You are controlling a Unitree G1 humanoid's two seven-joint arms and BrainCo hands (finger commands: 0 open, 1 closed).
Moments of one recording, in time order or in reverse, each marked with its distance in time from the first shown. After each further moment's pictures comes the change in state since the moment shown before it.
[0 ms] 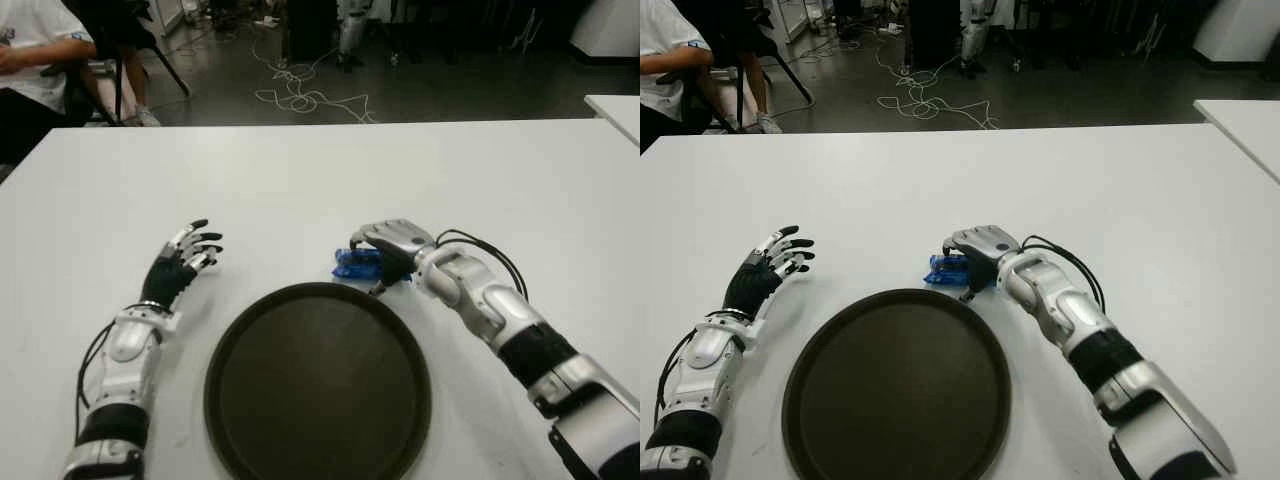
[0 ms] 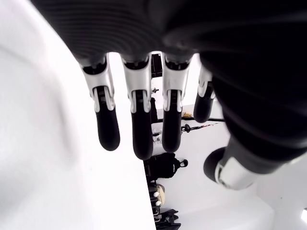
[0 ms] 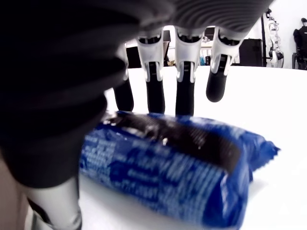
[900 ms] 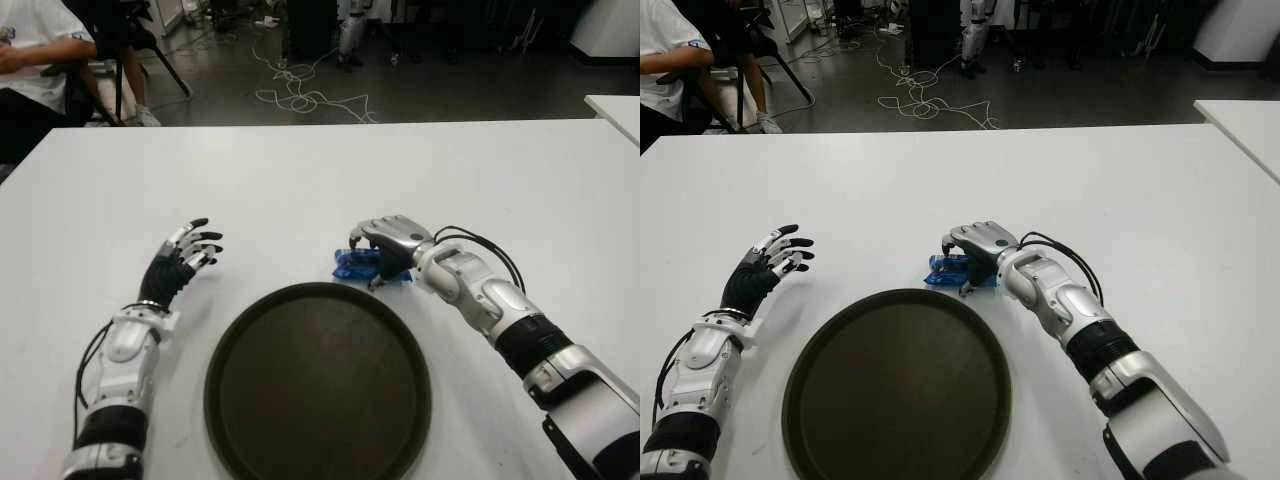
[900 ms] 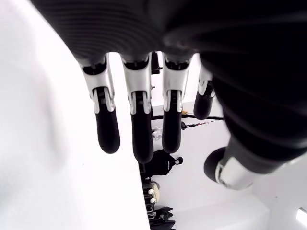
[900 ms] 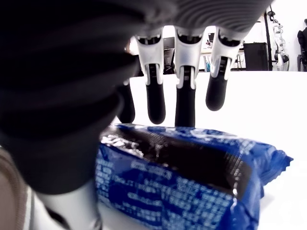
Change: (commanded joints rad) left arm 0.025 -0.011 0.007 -0.059 -0.027 0.030 -0.004; right arm -0.016 0.000 -0.004 0.039 0.023 -0.023 -0.029
